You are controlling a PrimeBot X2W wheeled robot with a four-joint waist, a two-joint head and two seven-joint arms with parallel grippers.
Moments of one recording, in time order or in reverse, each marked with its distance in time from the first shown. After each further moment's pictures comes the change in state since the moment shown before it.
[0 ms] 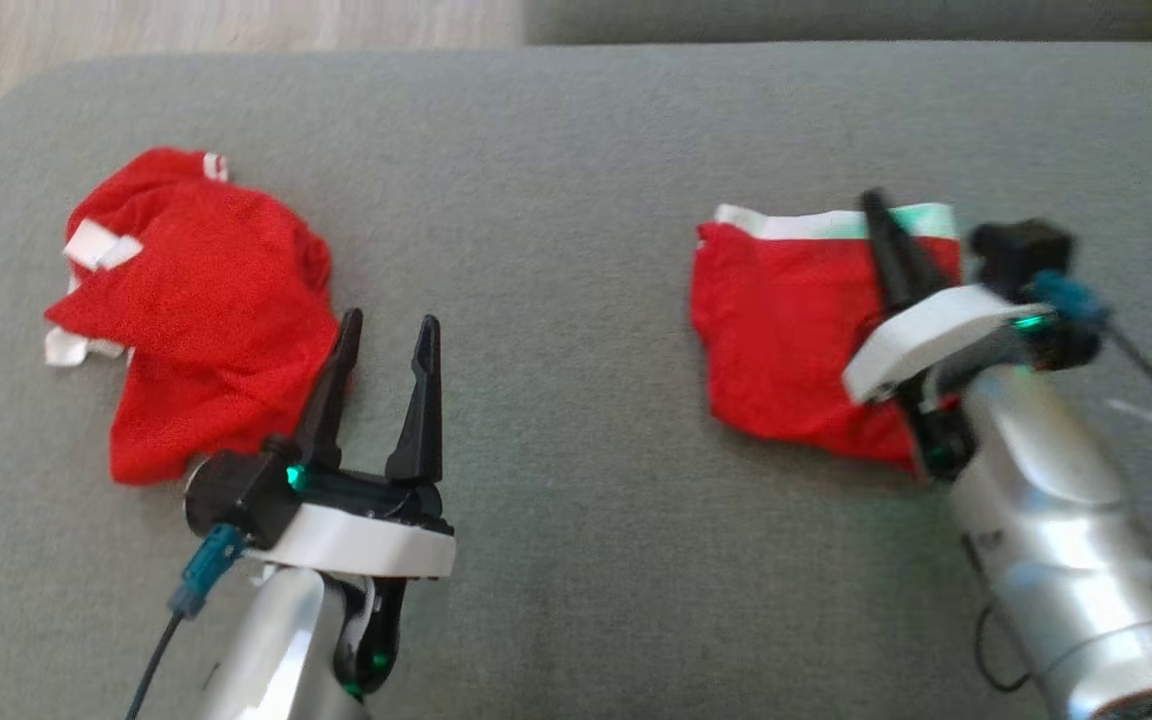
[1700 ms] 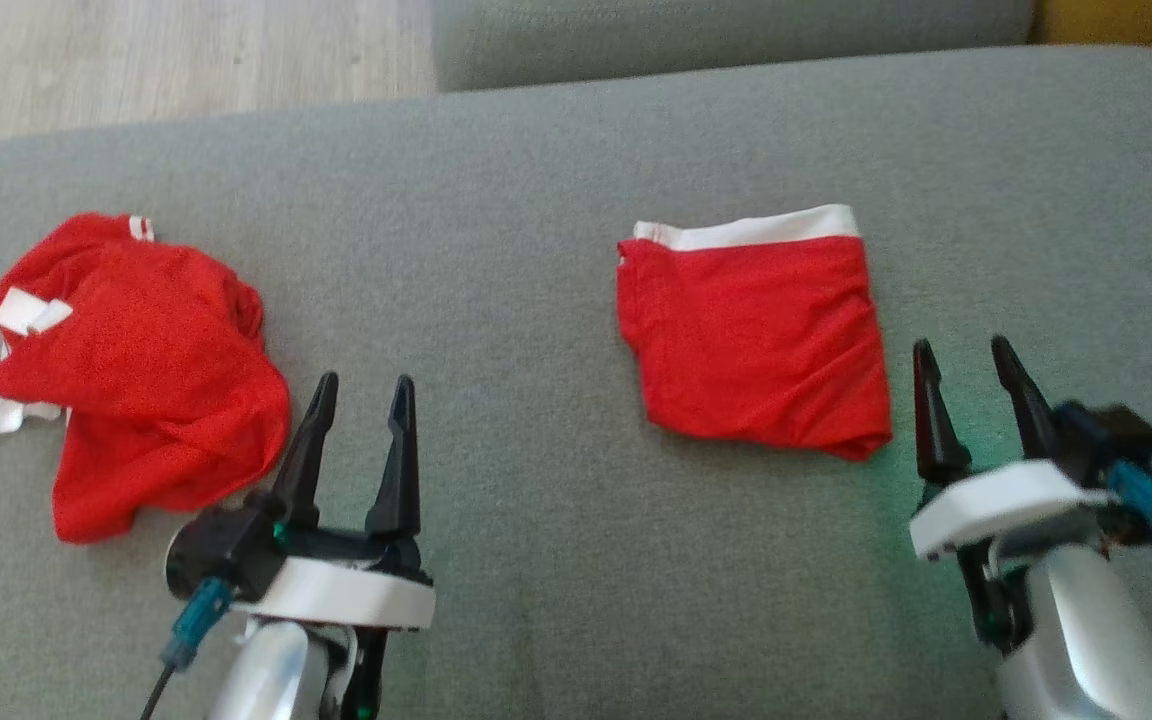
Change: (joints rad) left arm 0.106 0.001 0.062 -0.001 0.049 0.000 0.000; right arm 0.498 0.042 -0.323 -0.554 -0.208 0.000 0.067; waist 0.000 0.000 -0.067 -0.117
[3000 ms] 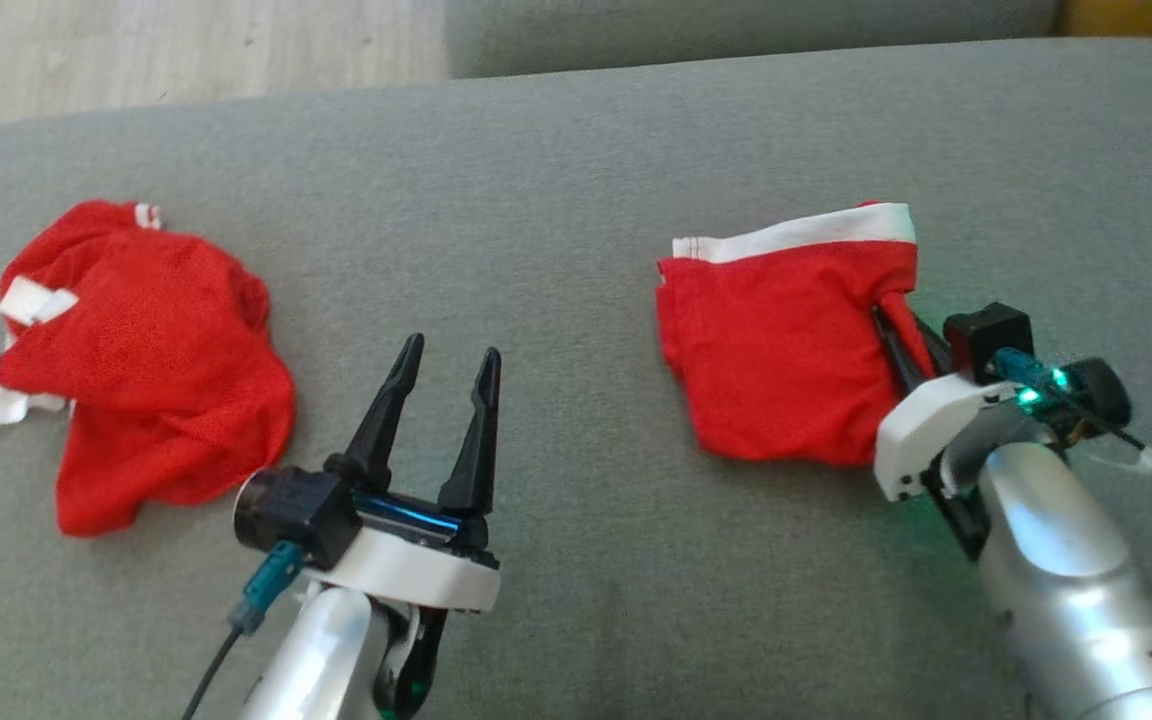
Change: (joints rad) left arm -0.088 -0.001 -0.147 0.005 -0.010 0.012 0.000; right arm -0.364 -0.058 0.158 0.510 -0.168 0.000 0.011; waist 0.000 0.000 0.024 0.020
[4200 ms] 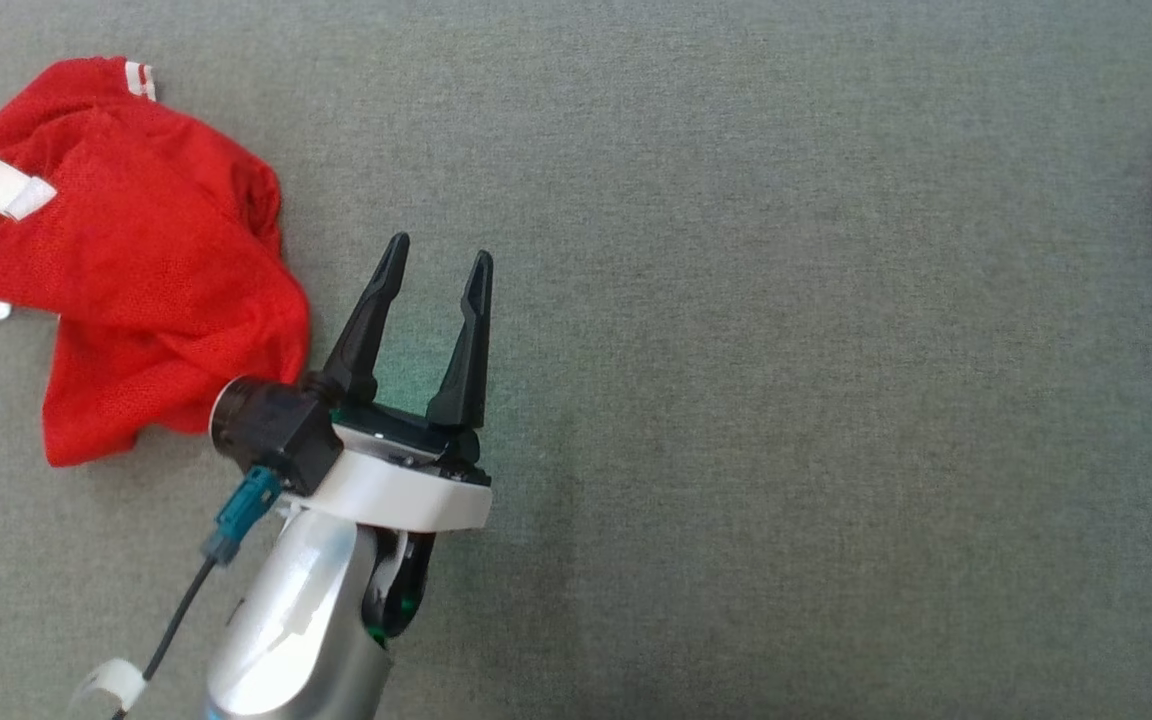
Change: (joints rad) left arm -0.125 -0.002 0.013 -0.023 0.002 -0.006 0.000; right arm -0.145 -0.656 0.097 0.059 0.147 0.000 0.145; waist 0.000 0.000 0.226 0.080
